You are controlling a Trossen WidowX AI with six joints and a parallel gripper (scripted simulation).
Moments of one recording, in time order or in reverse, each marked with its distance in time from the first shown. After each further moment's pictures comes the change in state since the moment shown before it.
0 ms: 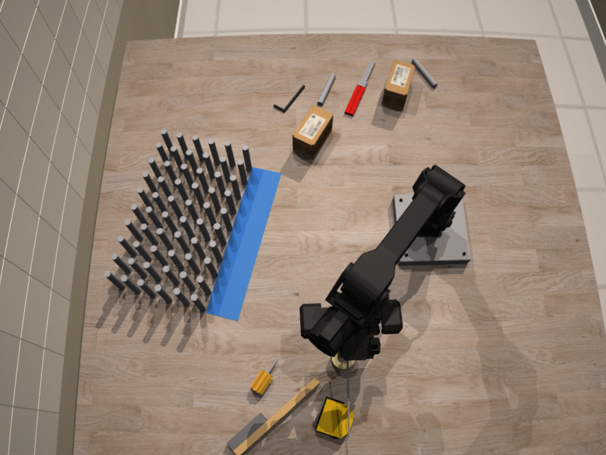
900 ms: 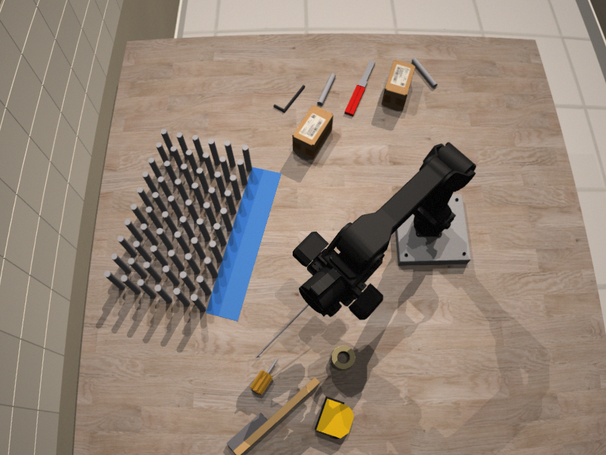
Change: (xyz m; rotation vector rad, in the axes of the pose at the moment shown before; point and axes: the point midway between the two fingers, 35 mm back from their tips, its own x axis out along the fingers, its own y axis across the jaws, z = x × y) arm -0.013 -0.026 -0.092 0.776 0.111 -0.224
